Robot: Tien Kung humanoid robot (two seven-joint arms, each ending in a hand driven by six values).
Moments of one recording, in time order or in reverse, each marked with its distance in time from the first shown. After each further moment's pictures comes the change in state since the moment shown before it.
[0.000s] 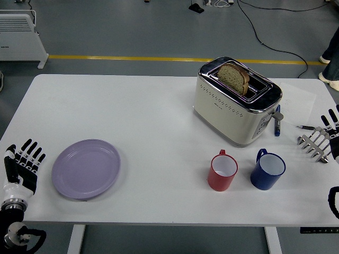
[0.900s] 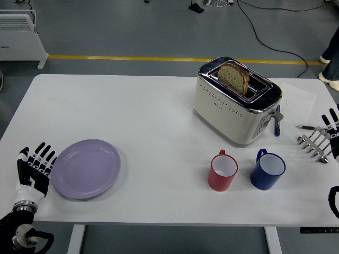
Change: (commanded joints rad) left arm -0.003 0.000 0.067 0.037 -0.060 -0.024 -0.006; right arm -0.001 0.000 0.000 0.001 0.003 0.000 0.002
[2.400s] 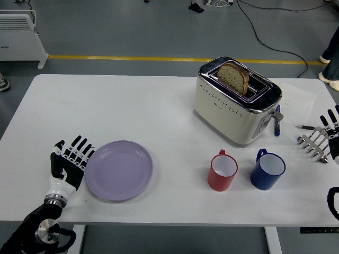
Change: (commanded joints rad) left arm -0.078 0.000 0.240 0.059 -0.203 -0.102 -0.024; right arm -0.001 0.003 -0.005 0.001 0.000 0.000 0.003
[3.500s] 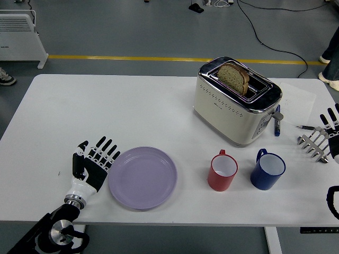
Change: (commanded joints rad) left arm -0.052 0.000 0.173 0.049 -0.158 -0.098 -0.003; right arm 0.005 0.001 -0.002 0.000 0.001 0.000 0.002
